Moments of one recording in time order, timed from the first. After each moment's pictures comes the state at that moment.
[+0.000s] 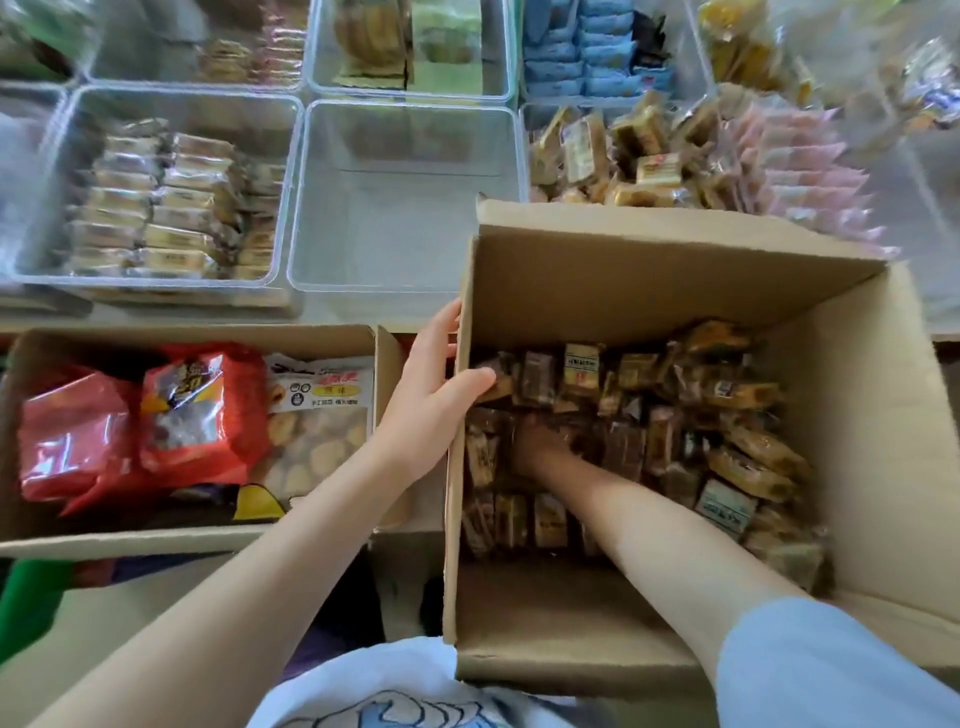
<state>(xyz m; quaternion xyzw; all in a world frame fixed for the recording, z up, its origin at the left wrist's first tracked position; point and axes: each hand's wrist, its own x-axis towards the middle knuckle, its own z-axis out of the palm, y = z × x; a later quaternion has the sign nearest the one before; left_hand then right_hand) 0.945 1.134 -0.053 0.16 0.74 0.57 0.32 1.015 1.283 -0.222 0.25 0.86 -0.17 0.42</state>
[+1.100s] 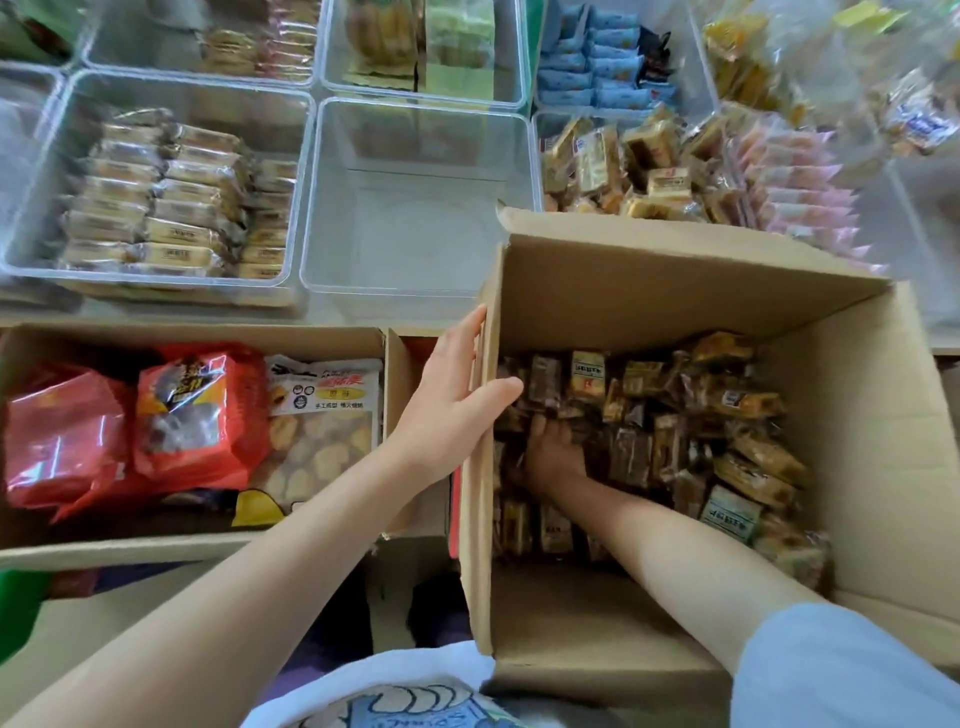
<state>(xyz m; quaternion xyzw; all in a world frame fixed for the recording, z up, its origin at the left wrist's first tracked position) 0.934 1.126 -0.057 0.21 0.76 0.52 0.33 1.032 1.279 -0.254 0.28 0.89 -0.08 0.34</state>
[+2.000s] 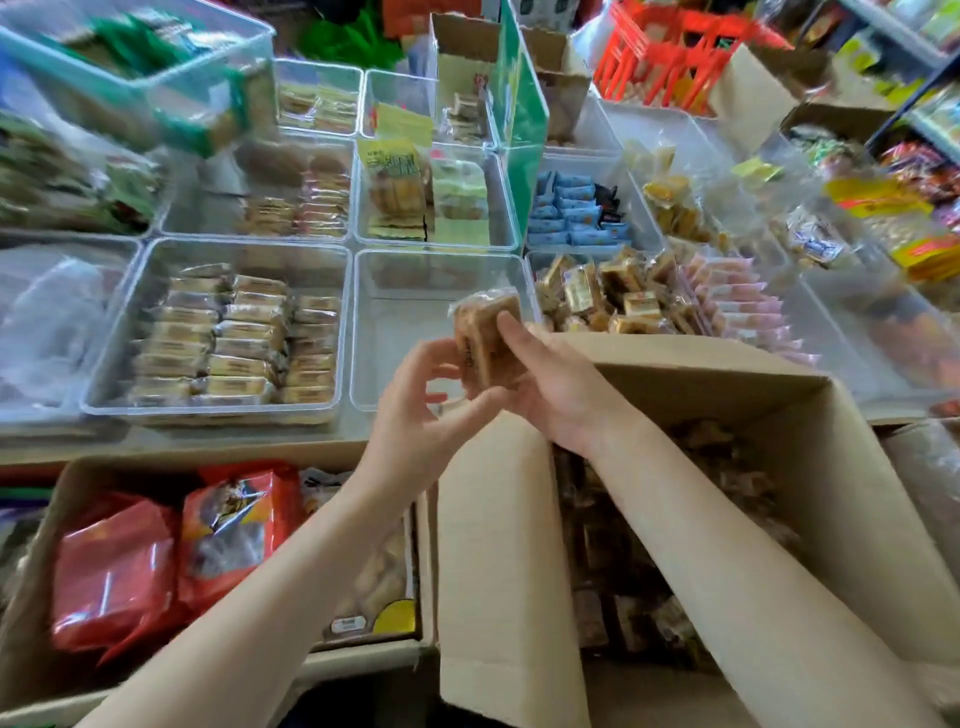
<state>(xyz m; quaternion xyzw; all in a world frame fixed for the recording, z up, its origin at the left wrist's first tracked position) 0.853 1.075 0.011 0.24 0.72 0.62 0.17 0.898 1.236 0.041 0.17 0.55 -0.82 0.05</state>
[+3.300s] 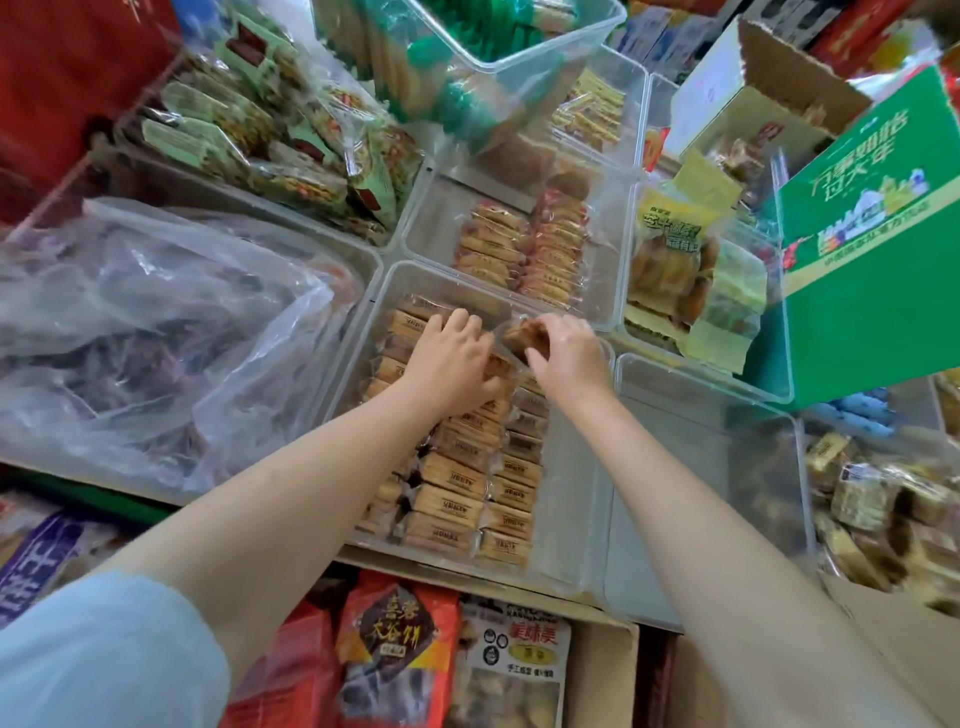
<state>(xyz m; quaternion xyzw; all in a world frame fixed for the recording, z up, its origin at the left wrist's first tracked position) 0.446 0.967 -0.171 0.35 0.93 0.06 0.08 0.491 1.127 -0.133 0.11 0.99 -0.09 0.03</state>
